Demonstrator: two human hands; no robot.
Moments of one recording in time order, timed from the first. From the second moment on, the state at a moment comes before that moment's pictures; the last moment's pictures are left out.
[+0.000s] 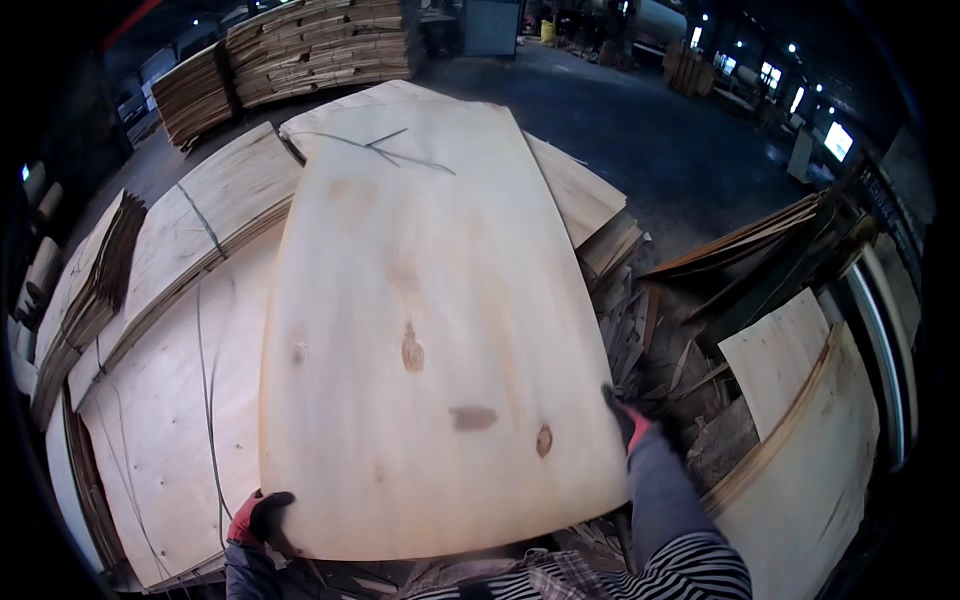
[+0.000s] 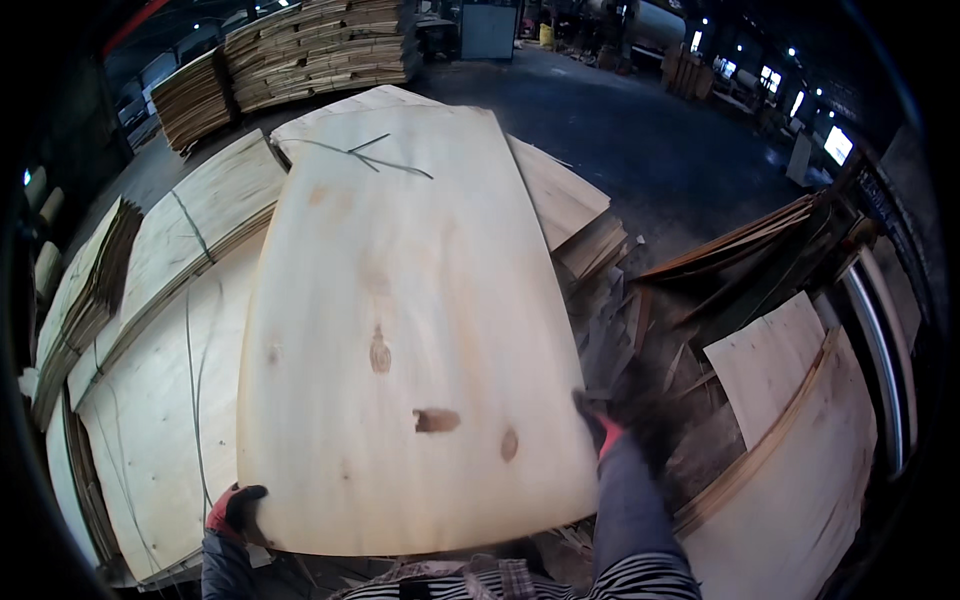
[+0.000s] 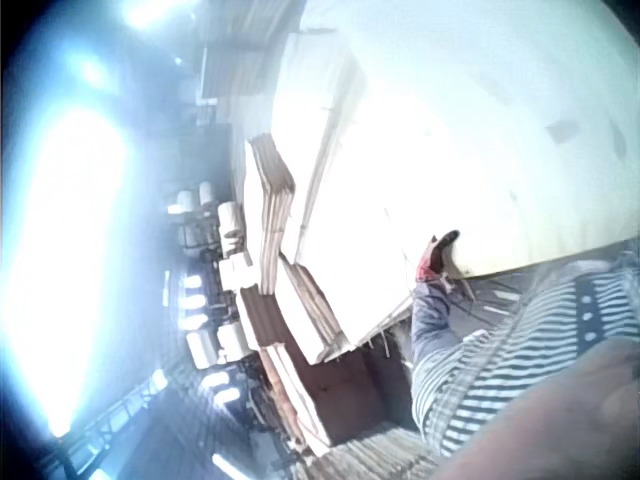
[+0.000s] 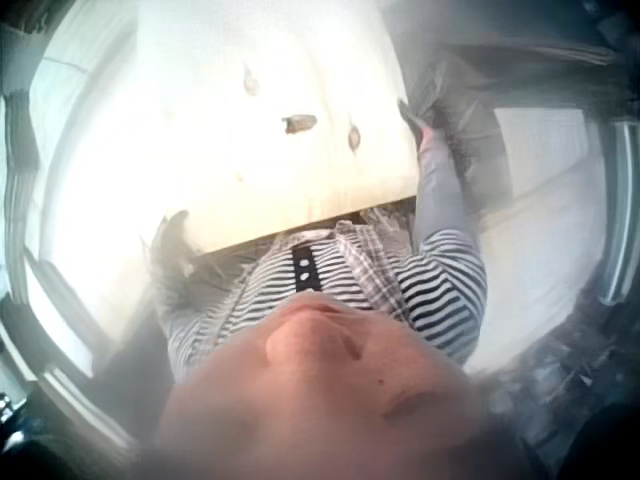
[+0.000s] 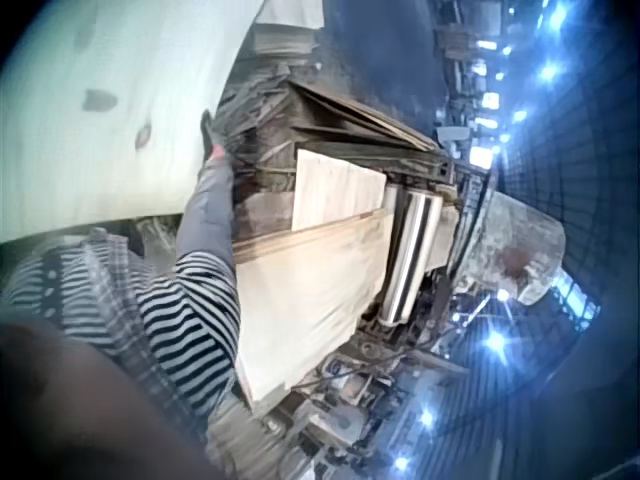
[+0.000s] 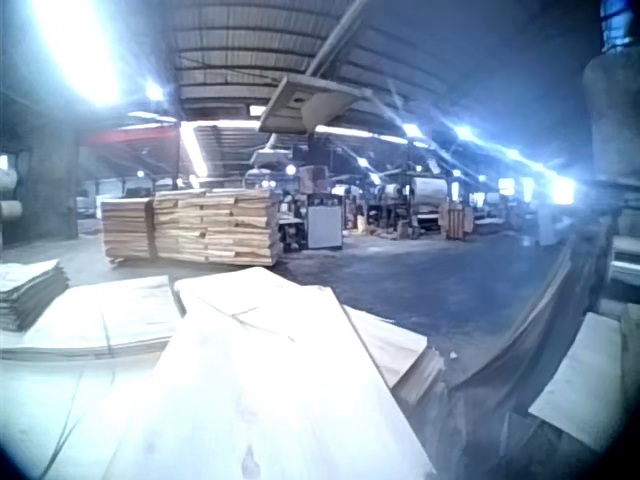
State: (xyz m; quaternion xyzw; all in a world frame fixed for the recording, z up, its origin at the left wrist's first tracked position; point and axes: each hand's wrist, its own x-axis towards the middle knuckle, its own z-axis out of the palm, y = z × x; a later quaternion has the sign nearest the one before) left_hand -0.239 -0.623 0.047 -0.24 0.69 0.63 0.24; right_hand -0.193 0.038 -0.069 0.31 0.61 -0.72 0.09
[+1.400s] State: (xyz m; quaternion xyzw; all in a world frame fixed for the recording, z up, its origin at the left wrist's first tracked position) left_hand 0.054 -0.135 0.074 0.81 0.49 0.22 0.23; right_hand 0.674 -0.071 0.098 0.77 0.61 -0.08 -0.17
